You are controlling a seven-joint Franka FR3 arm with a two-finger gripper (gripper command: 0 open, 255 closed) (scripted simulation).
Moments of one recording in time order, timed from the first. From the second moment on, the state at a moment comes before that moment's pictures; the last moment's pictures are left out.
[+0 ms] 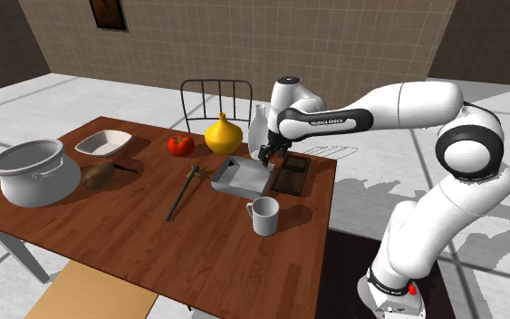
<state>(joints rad) -0.21 -0.28 -0.19 -2.18 -0.12 2.05 0.24</state>
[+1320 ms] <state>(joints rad) -0.24 -0.15 -0.24 -2.20 -0.12 2.20 0.27</state>
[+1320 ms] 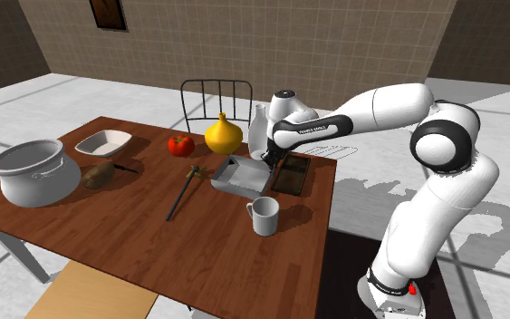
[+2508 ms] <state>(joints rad) -0.24 -0.19 -0.23 -2.05 -0.12 2.00 0.26</state>
